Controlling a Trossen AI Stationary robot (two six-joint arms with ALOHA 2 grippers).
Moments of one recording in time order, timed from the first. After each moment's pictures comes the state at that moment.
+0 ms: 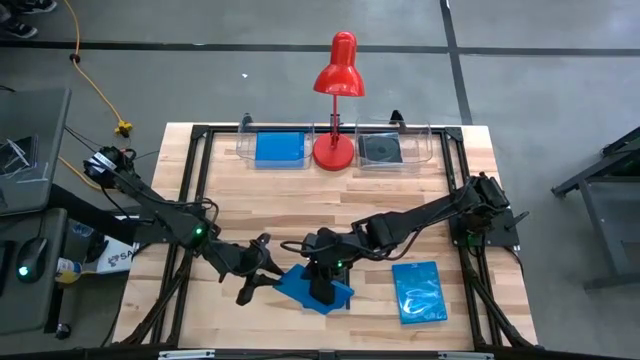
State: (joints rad) left arm -0.60 1.23 0.69 0.08 -0.26 -0.47; right arm 0.34 1.90 1.69 -0.45 -0.05 0.65
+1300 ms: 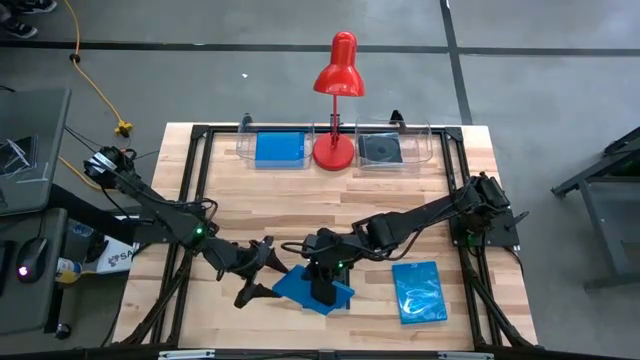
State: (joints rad) left arm -0.60 1.23 0.69 0.23 -0.19 -0.45; right arm 0.33 1.90 1.70 -0.46 -0.04 0.63
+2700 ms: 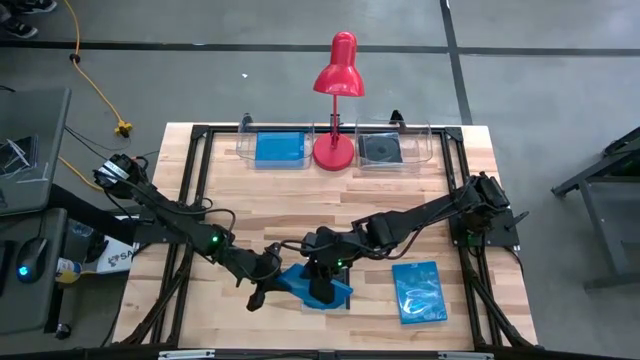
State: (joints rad) left arm -0.57 1.40 0.69 0.24 -0.14 -0.50; right arm 0.33 1.90 1.70 -0.44 -0.04 0.63
